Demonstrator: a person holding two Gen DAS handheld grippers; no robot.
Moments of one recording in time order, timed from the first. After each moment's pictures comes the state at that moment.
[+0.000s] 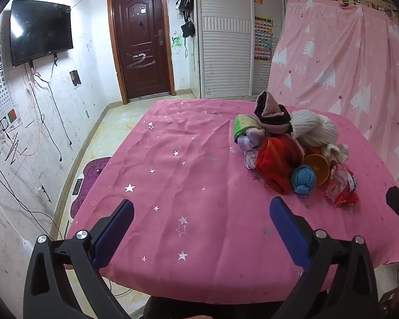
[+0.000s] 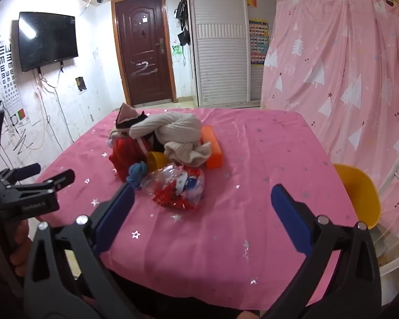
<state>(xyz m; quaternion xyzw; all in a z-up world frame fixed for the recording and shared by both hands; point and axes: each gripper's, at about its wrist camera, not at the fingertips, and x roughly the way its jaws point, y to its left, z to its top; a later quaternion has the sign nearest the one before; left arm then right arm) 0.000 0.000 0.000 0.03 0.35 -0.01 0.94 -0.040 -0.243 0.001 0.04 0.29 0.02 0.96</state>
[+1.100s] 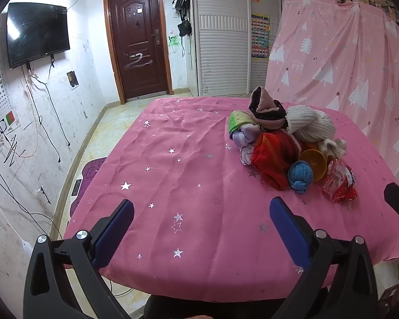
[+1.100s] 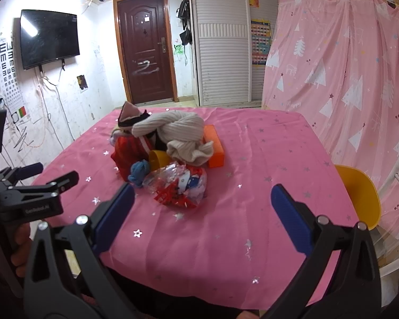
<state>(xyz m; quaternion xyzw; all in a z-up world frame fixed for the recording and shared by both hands) -0.001 -0.002 -0.005 0.03 0.35 -0.01 0.94 -0.041 -0.240 0.000 0.04 0.29 0.02 0.96</state>
